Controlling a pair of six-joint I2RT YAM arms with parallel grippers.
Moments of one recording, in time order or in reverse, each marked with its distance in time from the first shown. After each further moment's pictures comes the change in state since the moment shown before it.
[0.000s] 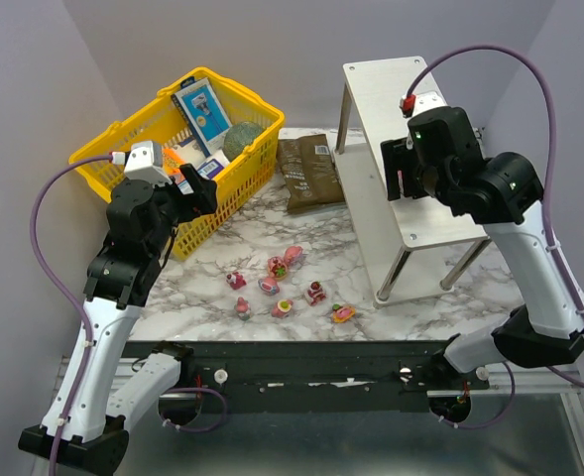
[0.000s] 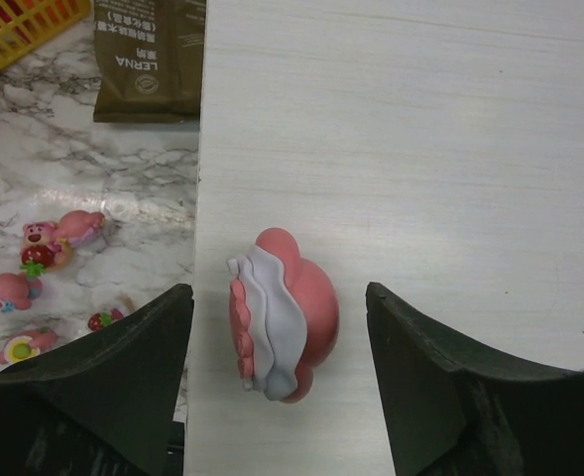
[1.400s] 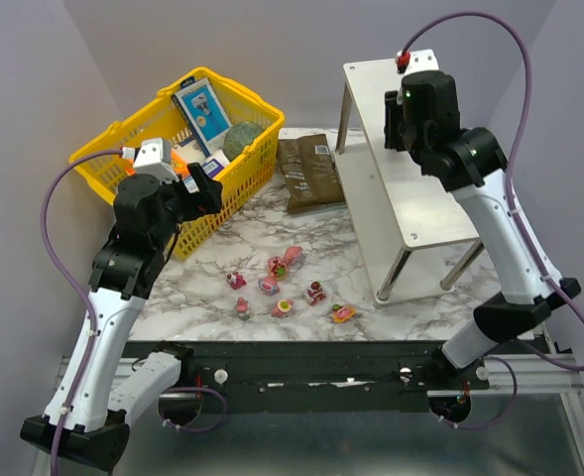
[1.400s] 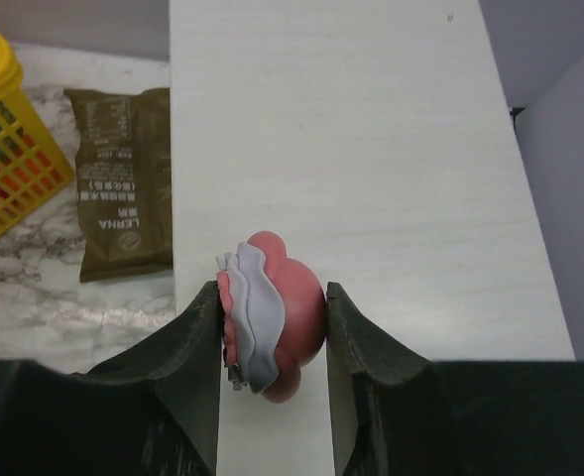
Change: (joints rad) left arm 0.000 0.032 0.002 -0.003 0.038 0.017; right arm -0.121 0.107 -0.039 0.379 0.031 -0.092
